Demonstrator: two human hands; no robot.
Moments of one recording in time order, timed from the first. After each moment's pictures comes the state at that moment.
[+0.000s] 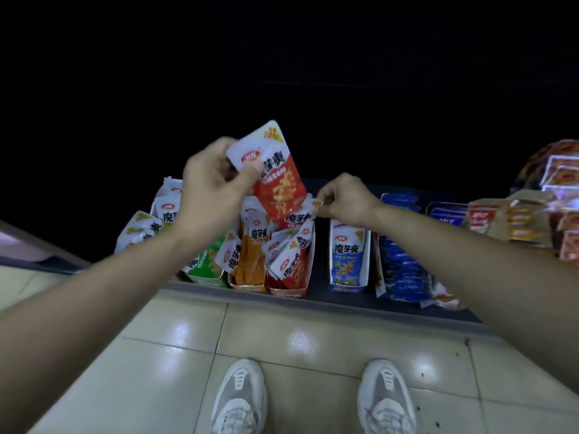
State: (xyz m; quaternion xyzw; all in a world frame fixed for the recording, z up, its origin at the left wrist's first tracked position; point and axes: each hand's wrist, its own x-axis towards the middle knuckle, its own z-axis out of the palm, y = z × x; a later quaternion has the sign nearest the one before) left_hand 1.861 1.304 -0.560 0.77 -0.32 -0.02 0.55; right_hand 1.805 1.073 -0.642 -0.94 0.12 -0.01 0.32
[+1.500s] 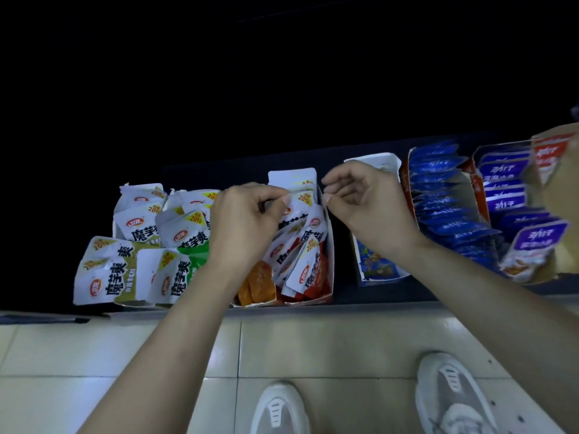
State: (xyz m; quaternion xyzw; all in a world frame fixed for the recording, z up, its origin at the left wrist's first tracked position) left_hand 1.894 1.269 -0.682 0.85 -0.37 0.01 0.37; right_hand 1.777 1.107 -0.698 -0.78 0.17 -0.23 0.55
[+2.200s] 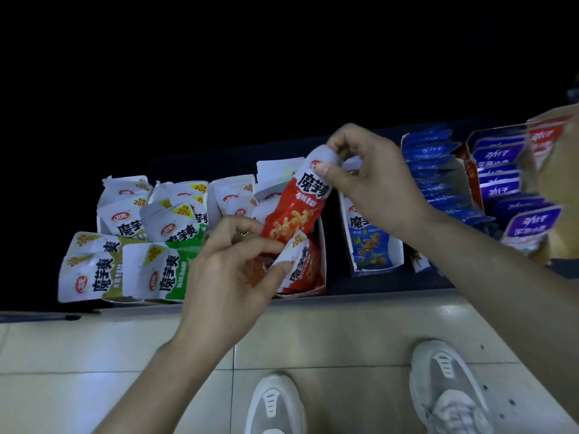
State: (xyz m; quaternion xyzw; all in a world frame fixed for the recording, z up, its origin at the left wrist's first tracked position) left_hand 1.836 1.325 -0.680 0.85 -0.39 -0.04 0.34; right_hand 1.775 1.091 -0.676 -0.84 0.12 -0.23 0.48
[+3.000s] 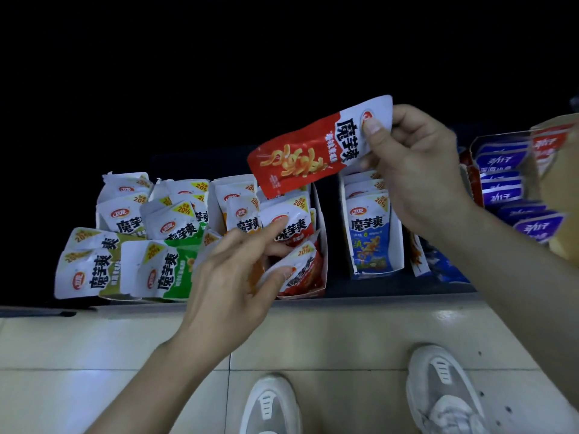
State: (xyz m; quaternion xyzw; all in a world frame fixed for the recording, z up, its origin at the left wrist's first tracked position) left_hand 1.836 1.328 -0.685 0.82 -0.48 0.00 0.32; right_hand 1.769 1.076 -0.667 -0.64 0.16 -0.32 0.68
